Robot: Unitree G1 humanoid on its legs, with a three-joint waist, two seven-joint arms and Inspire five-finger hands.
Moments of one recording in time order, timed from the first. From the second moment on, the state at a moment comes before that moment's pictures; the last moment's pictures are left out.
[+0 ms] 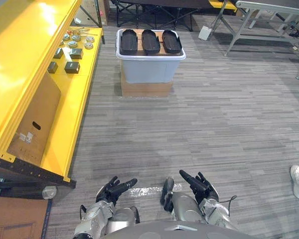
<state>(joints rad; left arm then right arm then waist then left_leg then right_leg) 0.13 0.15 -0.02 0.78 -0.46 0.05 -0.10 0.08 -0.06 -0.08 0.93 0.56 -0.16 0.14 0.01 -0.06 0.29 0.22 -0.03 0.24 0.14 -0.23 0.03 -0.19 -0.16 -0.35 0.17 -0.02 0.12</state>
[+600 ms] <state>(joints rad) 0.16 0.03 0.21 0.91 -0.53 0.07 -0.02 0.01 -0.13 -0.06 1.06 0.44 -0.11 0.14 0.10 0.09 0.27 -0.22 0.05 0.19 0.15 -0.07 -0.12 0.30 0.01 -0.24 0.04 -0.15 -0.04</state>
